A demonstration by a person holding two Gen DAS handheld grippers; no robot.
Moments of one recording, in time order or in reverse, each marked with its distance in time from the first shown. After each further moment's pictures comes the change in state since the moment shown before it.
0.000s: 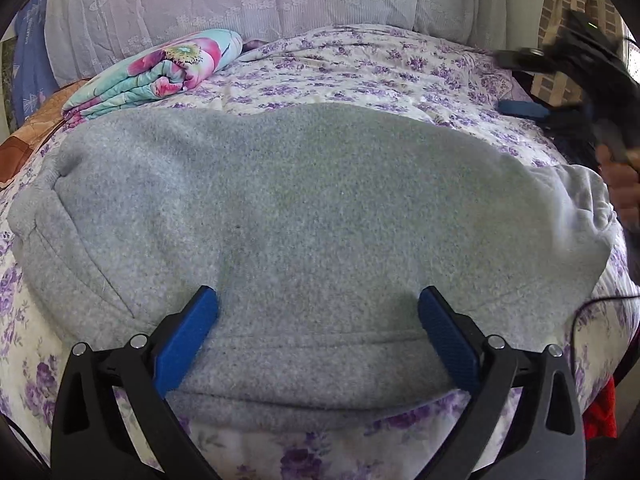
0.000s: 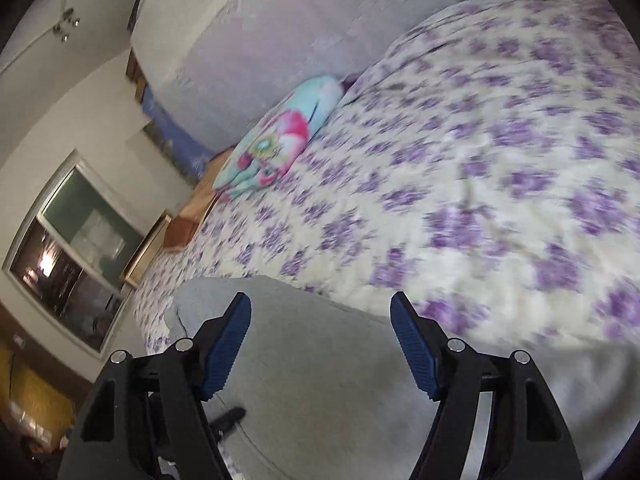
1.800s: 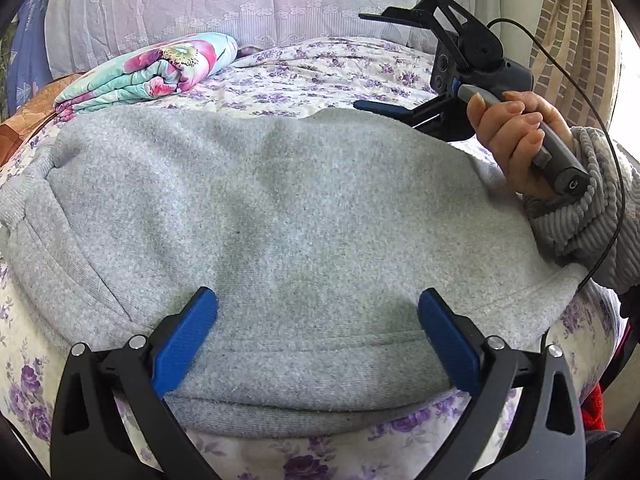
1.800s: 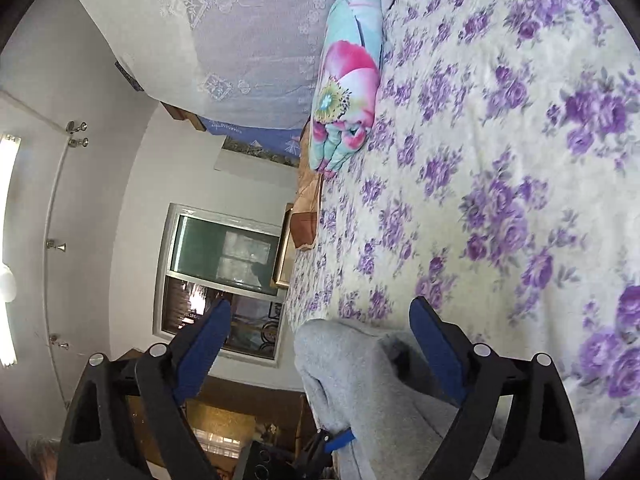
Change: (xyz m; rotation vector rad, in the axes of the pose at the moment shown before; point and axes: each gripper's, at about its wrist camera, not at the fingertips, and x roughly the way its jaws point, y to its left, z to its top) left arm 0.003 0.012 0.001 -0.039 -0.038 -0.073; right arm 0.099 -0.019 0.038 0.360 0.144 0.509
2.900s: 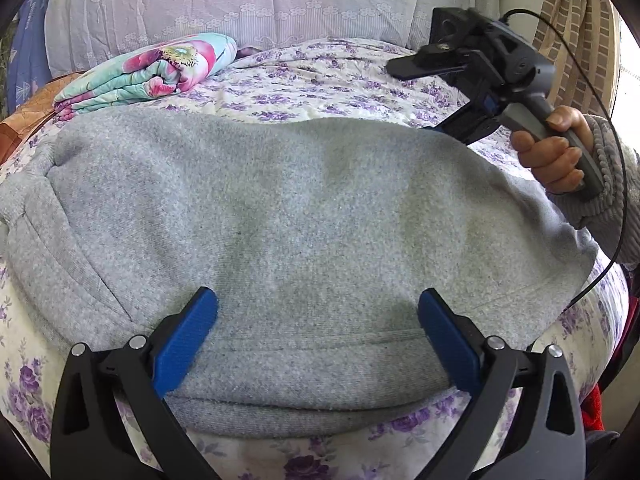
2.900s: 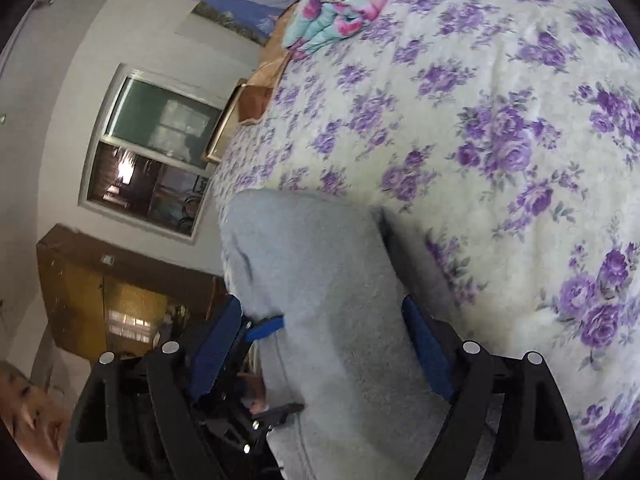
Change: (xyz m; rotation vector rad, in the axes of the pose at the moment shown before) left arm 0.000 0.001 0.000 -0.008 -0.008 -0.010; right arm 0.019 0.039 -0.046 -0.336 0.501 -0.226
